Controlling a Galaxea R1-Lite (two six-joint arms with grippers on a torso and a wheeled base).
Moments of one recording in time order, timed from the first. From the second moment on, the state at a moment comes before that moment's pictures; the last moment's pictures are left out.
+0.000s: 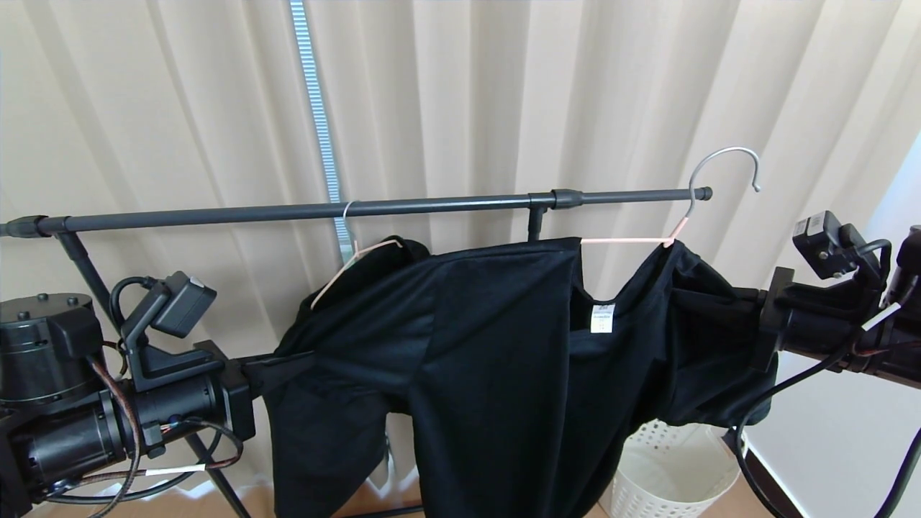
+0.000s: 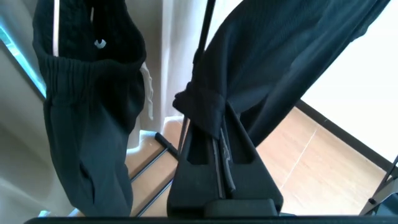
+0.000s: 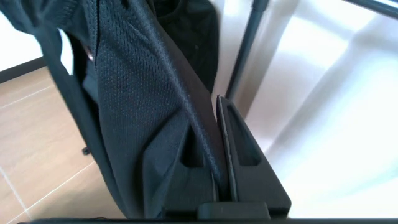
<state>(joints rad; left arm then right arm) -0.15 1.52 -0.36 -0.84 -0.59 0.03 0.00 1.60 -0.59 -0.76 0.76 -0.22</state>
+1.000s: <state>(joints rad) -0.18 1.43 -0.39 -0.87 -0.63 -0.11 0.07 1.61 -0.56 -0.76 0.76 -0.24</state>
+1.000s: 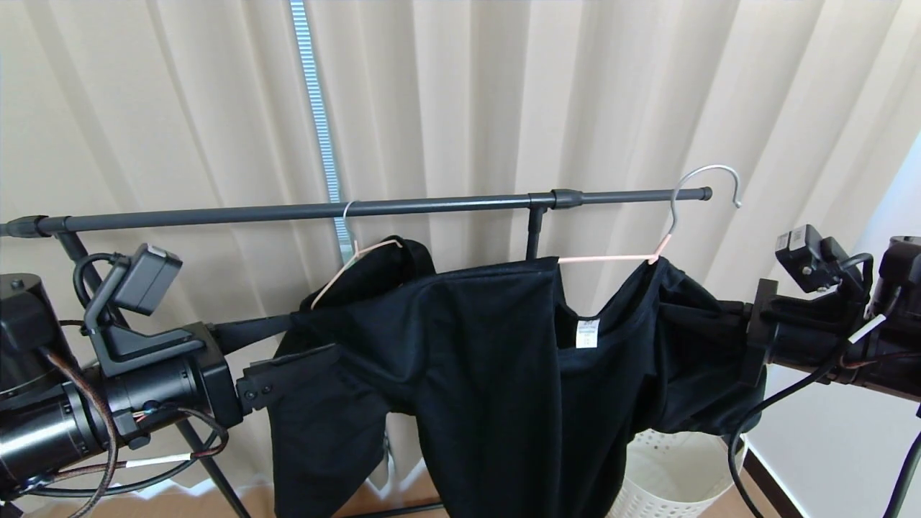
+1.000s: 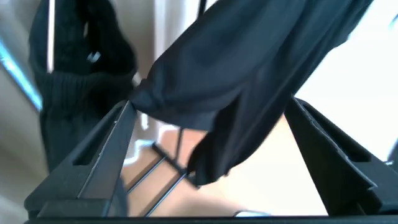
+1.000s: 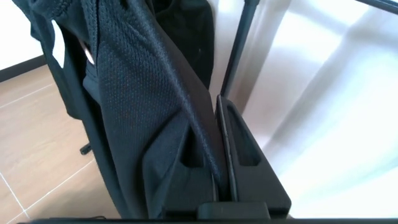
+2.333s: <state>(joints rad) -0.58 1.38 -0.72 -0.38 -0.40 0.22 0.20 1.65 -0.50 -0.76 0.76 -0.31</state>
